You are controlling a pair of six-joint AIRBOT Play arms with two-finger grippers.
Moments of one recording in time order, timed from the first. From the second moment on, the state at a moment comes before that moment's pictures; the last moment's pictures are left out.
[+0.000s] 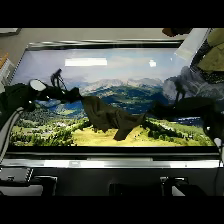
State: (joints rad) left arm -0.08 -1.55 1.35 0.85 -0.99 -1.44; right arm -0.02 -1.09 0.98 2.21 -1.07 -1.53
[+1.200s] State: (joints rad) left arm -0.04 -0.73 1.57 1.40 -1.03 -1.69; right arm -0.02 -0.65 1.69 1.81 -1.11 -1.29
